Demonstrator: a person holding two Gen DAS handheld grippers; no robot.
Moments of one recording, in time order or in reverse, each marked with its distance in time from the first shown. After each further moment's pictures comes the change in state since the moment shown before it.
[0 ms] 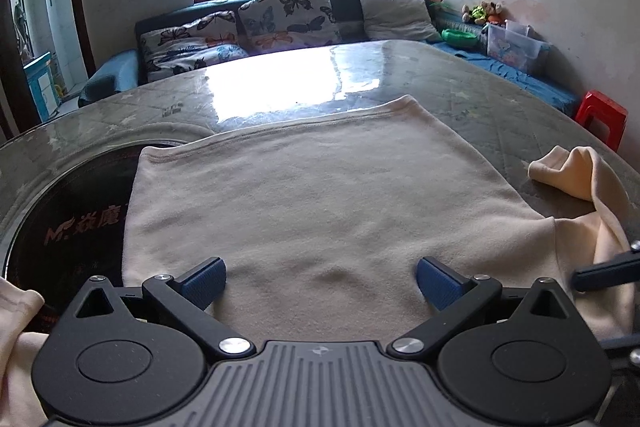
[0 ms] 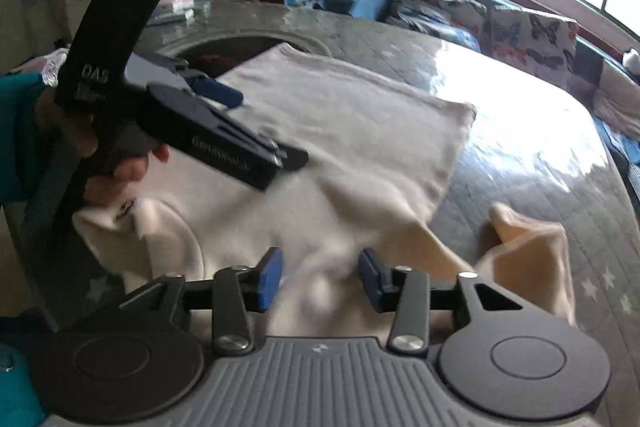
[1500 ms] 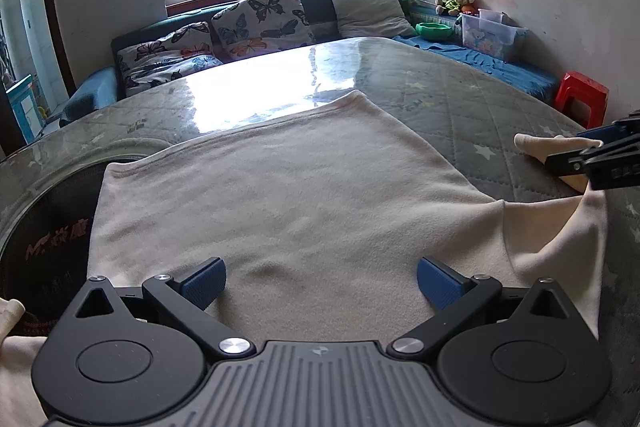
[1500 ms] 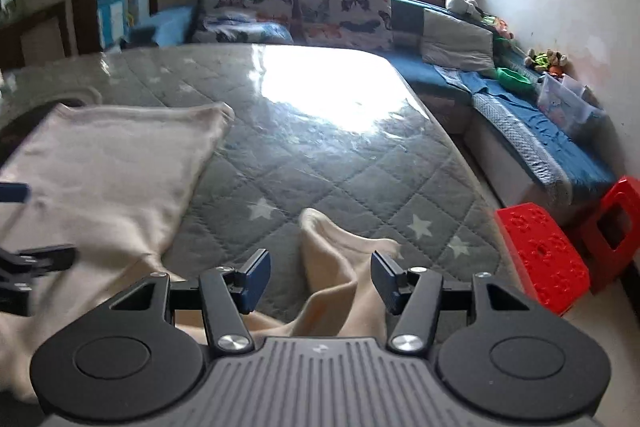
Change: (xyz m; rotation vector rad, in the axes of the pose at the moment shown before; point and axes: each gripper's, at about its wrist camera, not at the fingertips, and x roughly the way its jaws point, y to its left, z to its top) left arm -0.006 -0.036 -0.007 0.072 -0.020 -0.041; right arm -0.006 -0.102 -0.011 0.335 -0.016 -0.478
